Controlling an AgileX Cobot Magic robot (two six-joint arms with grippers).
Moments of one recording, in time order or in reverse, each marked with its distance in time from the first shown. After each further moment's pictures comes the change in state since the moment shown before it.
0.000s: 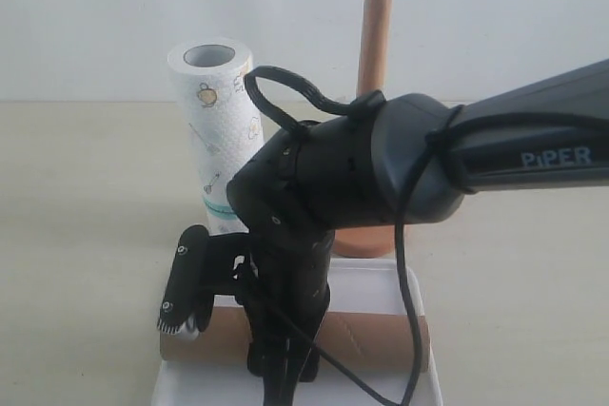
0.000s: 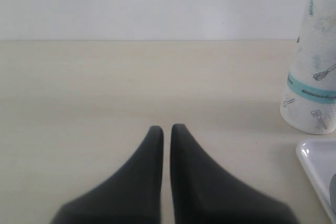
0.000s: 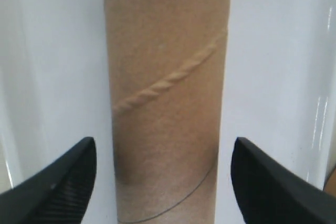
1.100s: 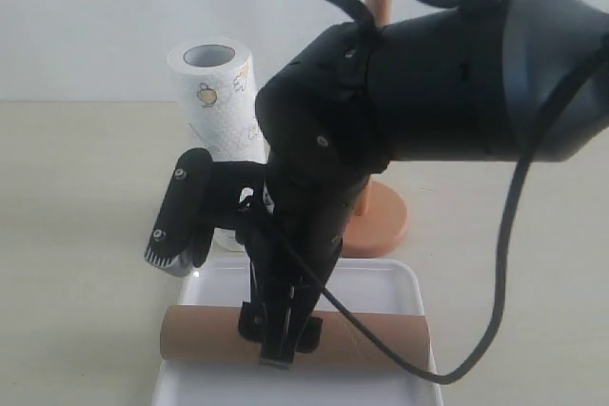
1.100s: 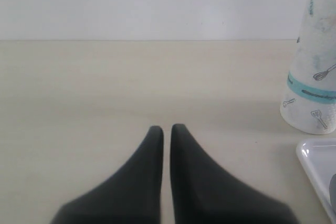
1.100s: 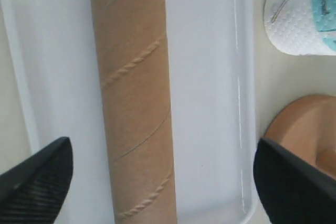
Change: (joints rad) left arm 0.000 0.000 0.000 0.000 0.000 0.000; right arm 0.000 -0.192 0.000 -0.007 0.050 0.037
